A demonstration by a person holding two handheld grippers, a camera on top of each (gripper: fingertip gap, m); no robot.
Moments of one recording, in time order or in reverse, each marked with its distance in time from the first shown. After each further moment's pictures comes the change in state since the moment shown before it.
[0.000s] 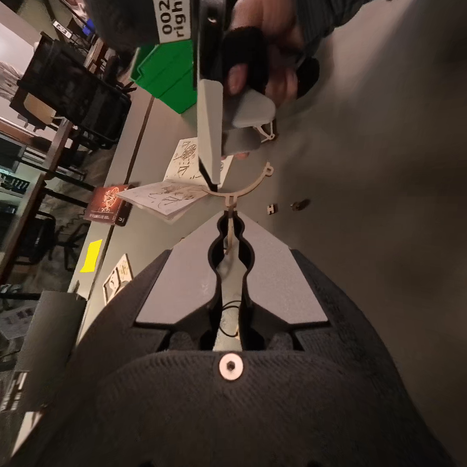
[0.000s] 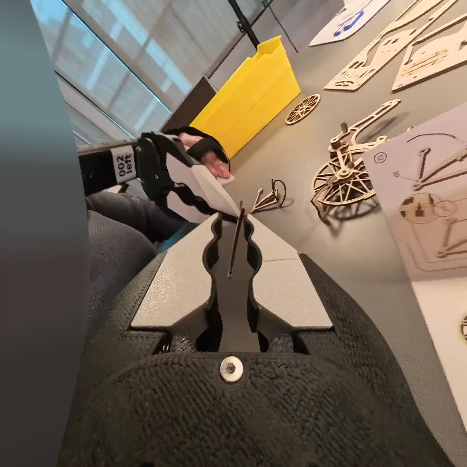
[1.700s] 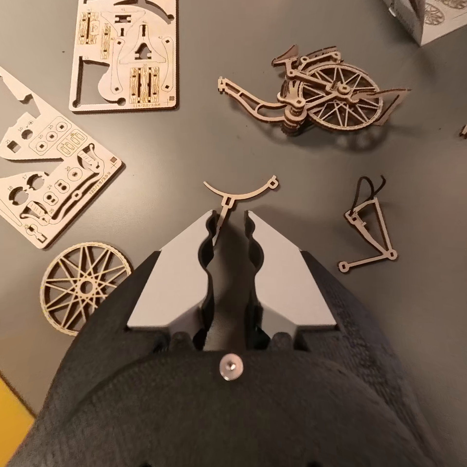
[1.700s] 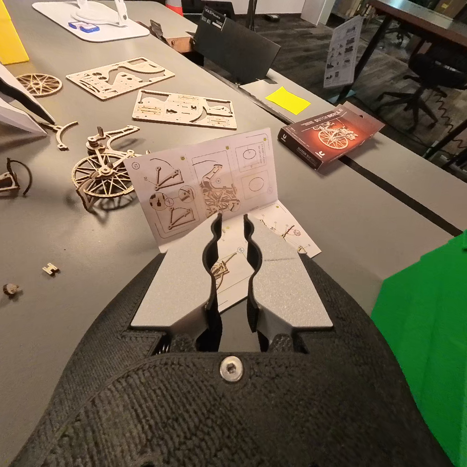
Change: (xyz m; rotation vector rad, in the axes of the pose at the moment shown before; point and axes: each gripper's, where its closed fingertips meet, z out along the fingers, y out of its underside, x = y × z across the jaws) left arm -0.050 0.181 -0.046 -0.384 -0.047 -0.879; right arm 0.102 -0.051 -0.116 0.014 1.004 -0.564
